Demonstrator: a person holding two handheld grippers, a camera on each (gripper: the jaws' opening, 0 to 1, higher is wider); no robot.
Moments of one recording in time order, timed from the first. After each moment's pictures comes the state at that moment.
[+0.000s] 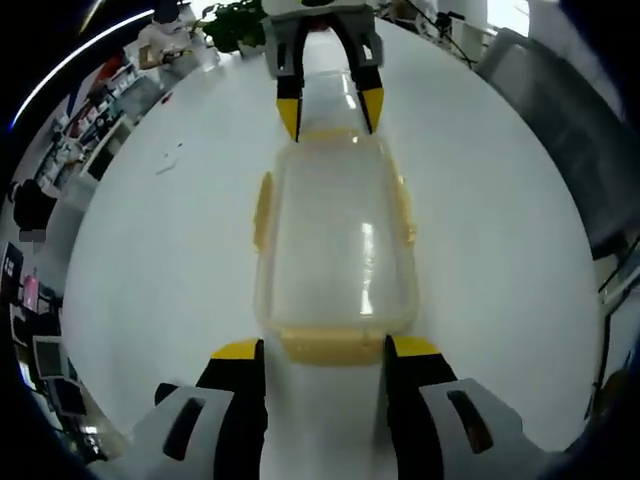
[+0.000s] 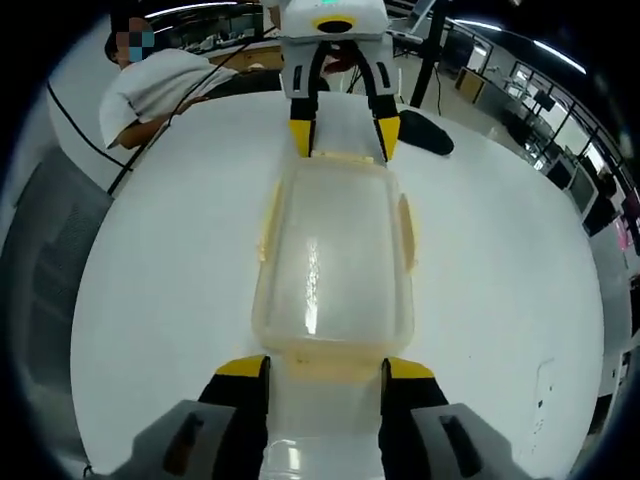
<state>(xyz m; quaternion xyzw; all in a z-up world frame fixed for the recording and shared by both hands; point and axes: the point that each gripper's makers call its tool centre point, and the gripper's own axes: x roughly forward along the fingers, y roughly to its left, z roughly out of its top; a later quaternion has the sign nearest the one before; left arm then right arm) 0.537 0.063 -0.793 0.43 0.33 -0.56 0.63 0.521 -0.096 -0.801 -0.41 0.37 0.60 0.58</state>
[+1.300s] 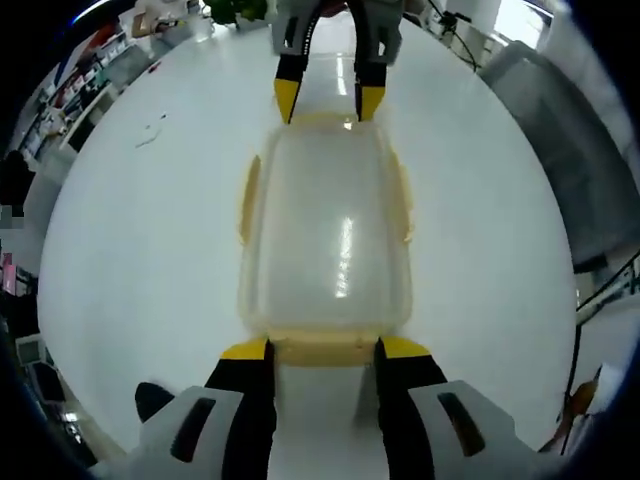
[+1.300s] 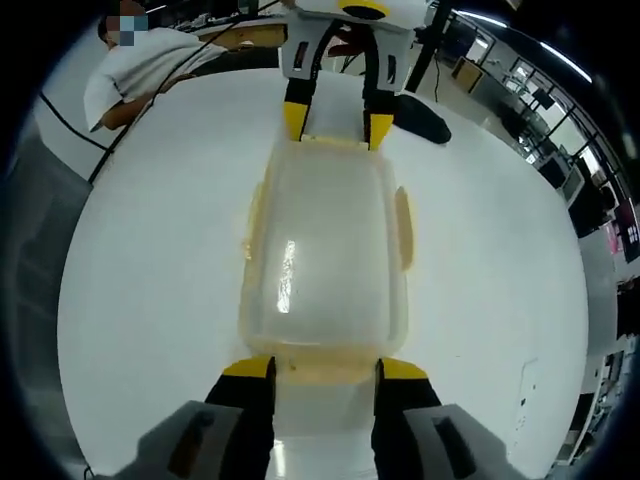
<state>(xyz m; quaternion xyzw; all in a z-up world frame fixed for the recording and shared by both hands) 0.531 0.063 -0.801 0.41 0.40 -0.57 0.59 0.530 -0.095 -0.805 -0.46 0.37 0.56 0.58</state>
